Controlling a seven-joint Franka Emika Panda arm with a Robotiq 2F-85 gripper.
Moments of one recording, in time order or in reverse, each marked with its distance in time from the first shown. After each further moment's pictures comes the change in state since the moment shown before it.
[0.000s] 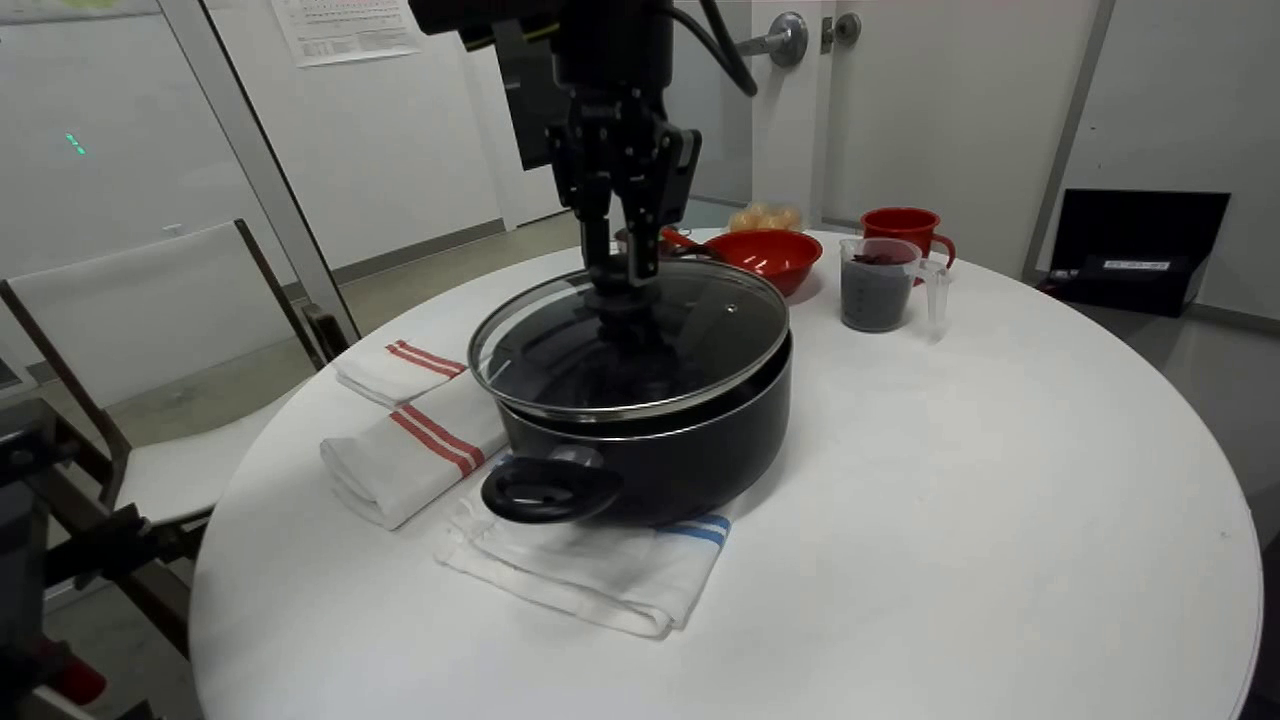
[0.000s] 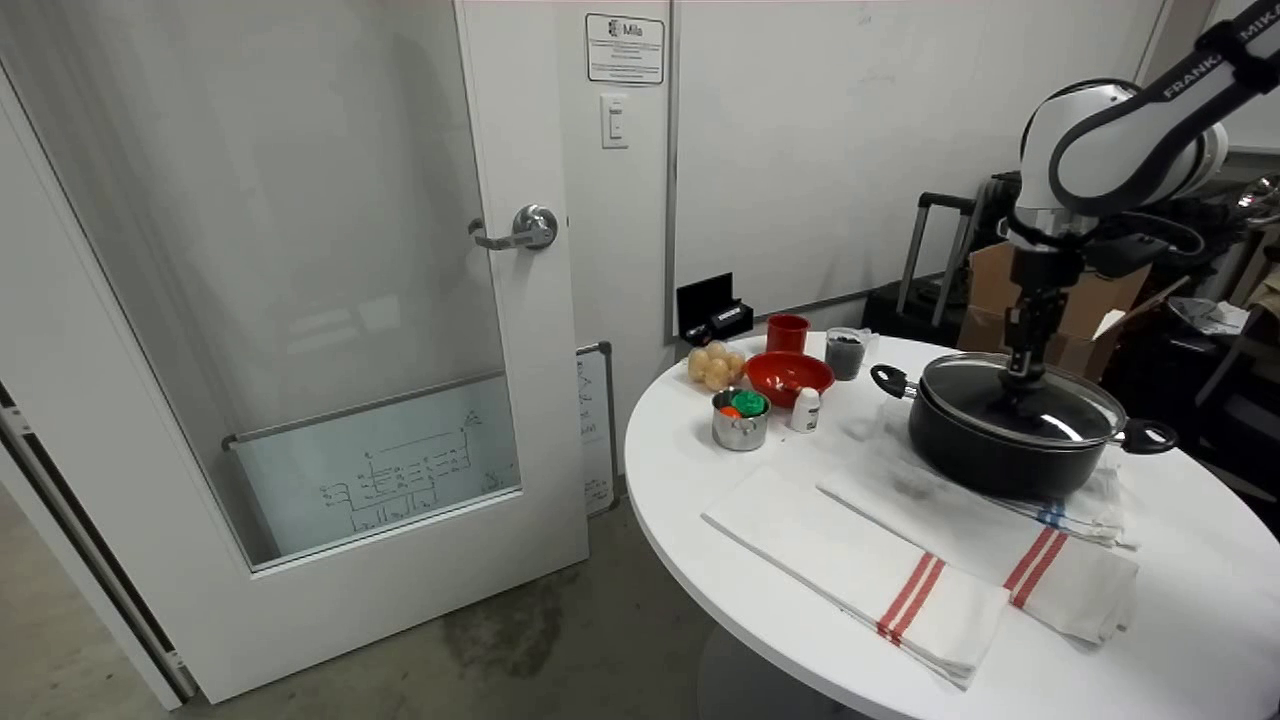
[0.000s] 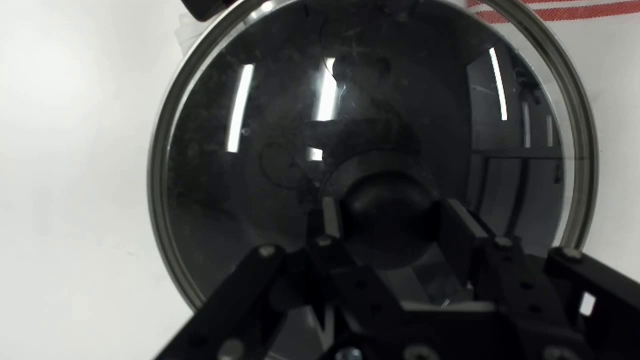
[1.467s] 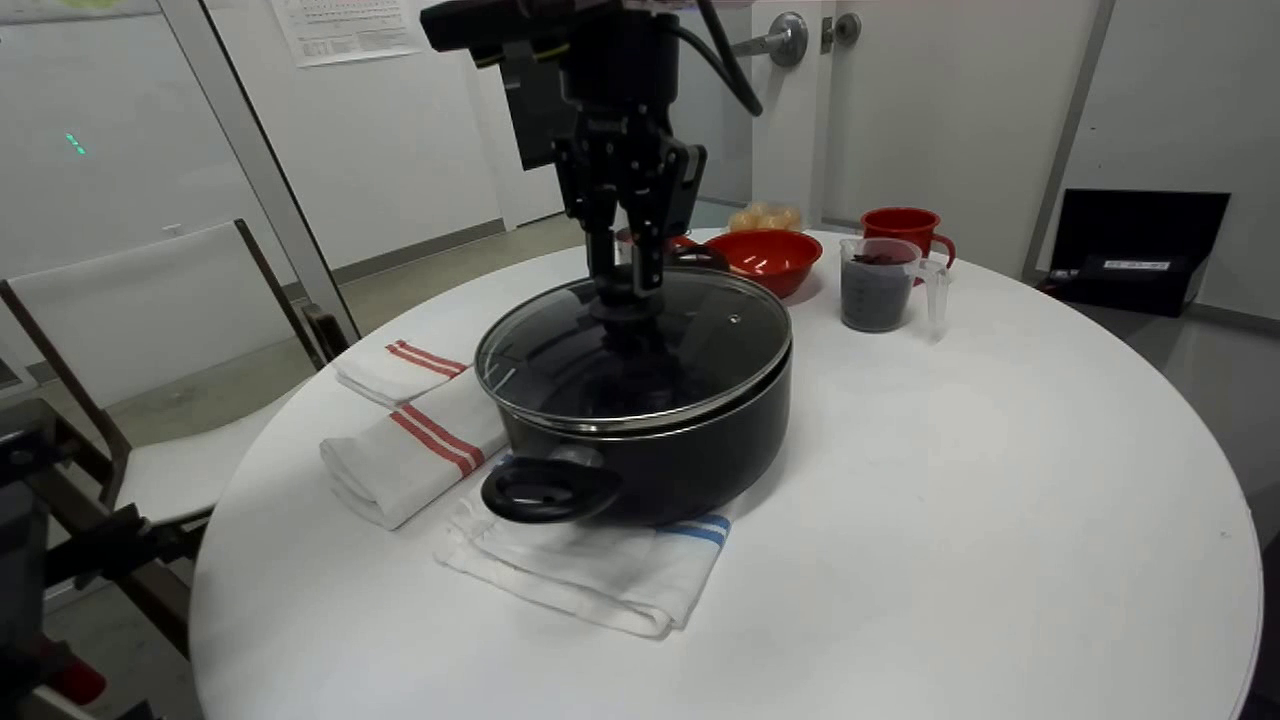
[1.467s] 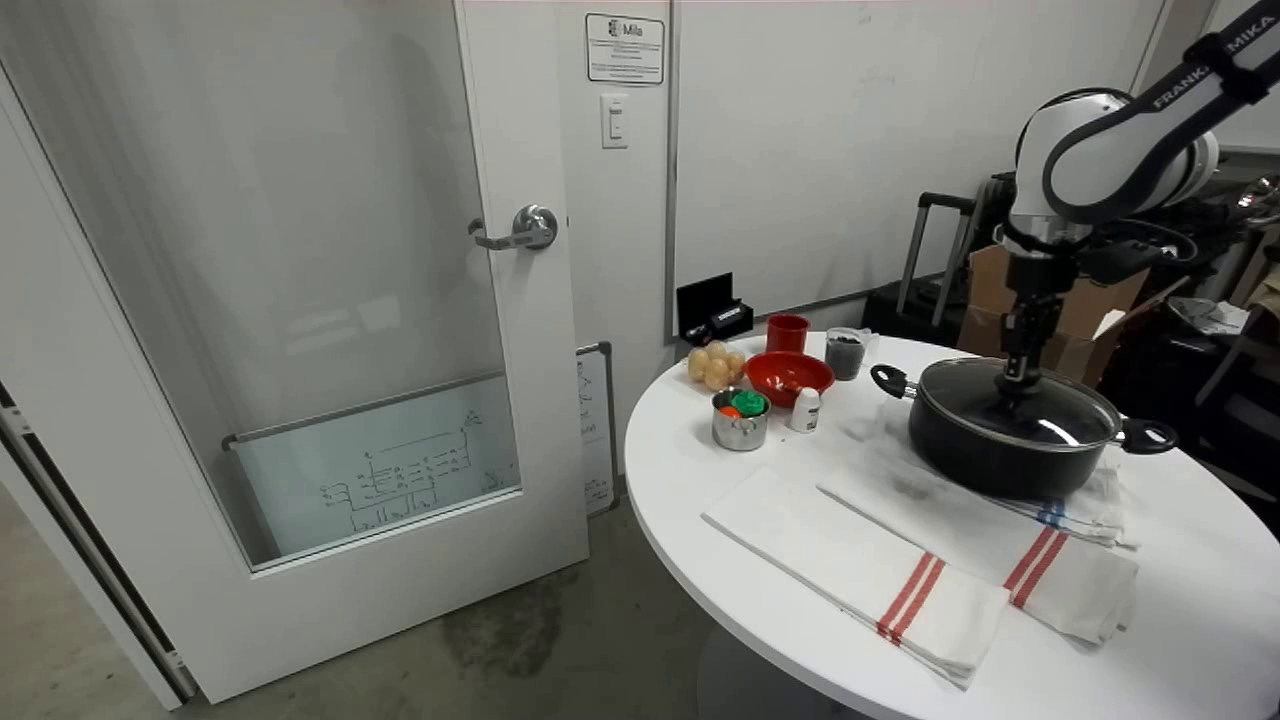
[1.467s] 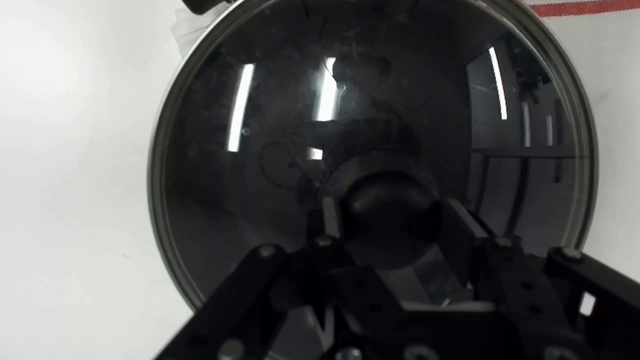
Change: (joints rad) arm -0.001 0.027 0.000 0.019 0.001 0.004 0.000
